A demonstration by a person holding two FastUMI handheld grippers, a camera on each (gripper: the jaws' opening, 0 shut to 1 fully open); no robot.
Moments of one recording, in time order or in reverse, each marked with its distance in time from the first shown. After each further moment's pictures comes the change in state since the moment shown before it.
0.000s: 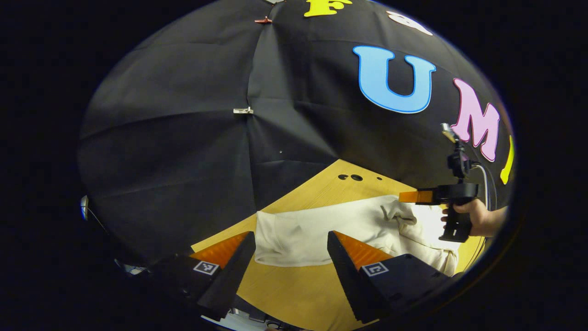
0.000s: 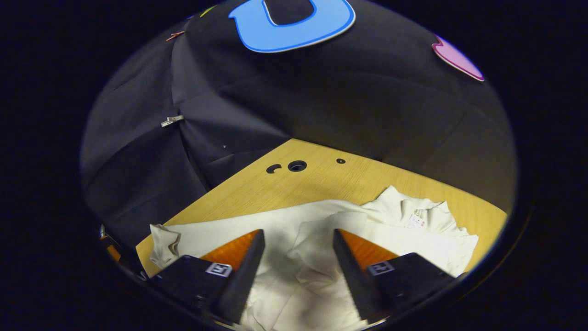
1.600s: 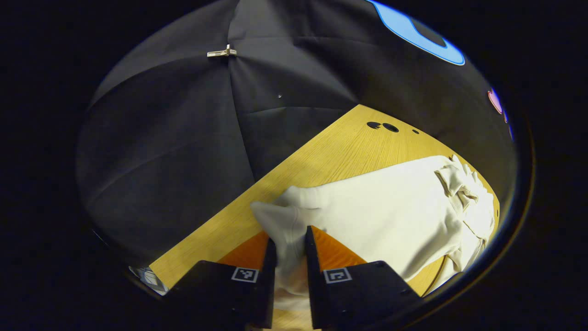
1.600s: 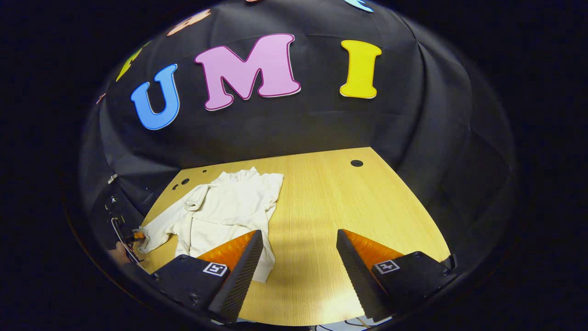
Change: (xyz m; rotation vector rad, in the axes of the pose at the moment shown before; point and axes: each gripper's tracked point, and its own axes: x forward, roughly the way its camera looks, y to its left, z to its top) left arm 0.169 0.019 -0.068 0.096 0.314 0.034; right arm -0.426 -0.190 -0.146 0.394 -0.116 -0.622
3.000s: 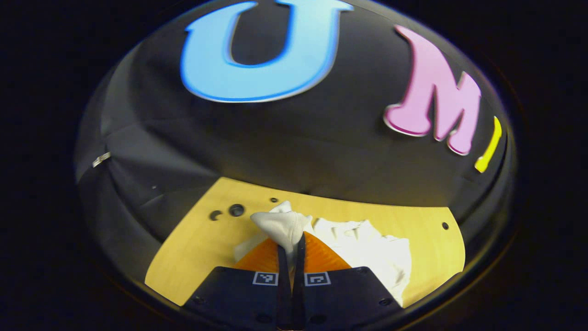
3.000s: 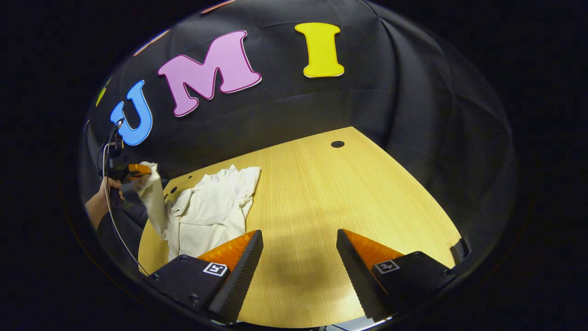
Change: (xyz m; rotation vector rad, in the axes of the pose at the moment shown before) left arm -0.117 -0.402 0.178 0.284 -0.192 -0.456; right arm 0.031 -0.066 -0.035 0.153 0.049 -0.008
